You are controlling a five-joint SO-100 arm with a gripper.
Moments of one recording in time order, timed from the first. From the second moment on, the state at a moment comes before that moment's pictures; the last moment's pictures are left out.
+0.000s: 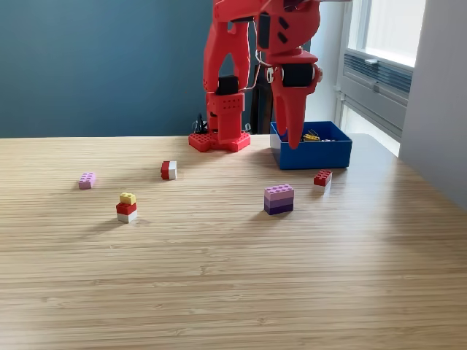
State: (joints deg) arm -20.4 77.7 62.4 98.8 17.9
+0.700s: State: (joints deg) arm 8.4 77.7 68.2 98.8 20.1
